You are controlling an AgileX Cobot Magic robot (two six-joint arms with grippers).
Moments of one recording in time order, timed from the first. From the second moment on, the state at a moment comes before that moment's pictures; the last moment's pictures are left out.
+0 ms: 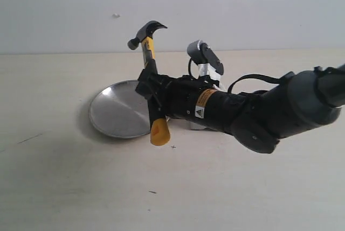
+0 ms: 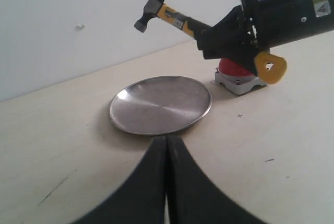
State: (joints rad) left arm -0.44 0.01 0.00 -0.35 0.26 0.48; right arm 0.48 1.97 -0.88 -0.32 -0.74 1.17
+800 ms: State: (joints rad) left arm -0.44 0.01 0.00 -0.35 0.26 0.48; right arm 0.52 2.23 -1.14 -0.35 -0.60 1.23
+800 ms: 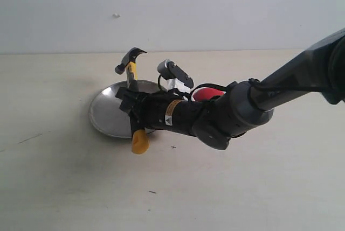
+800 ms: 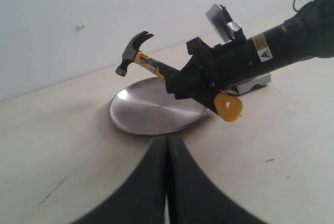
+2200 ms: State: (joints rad) left arm -0.44 0.01 0.00 -0.35 0.26 0.48; right arm 0.55 2.23 -1.21 -0.15 -0.39 1.08
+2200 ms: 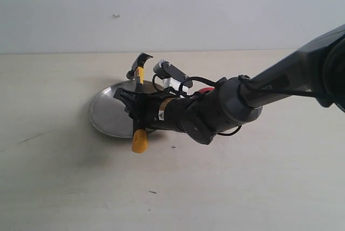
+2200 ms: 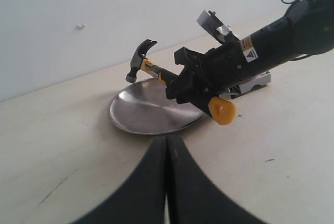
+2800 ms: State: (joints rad) left arm -0.44 0.01 0.00 -0.35 0.26 0.48; right arm 0.56 2.23 -1.30 -0.17 -0.19 1.05
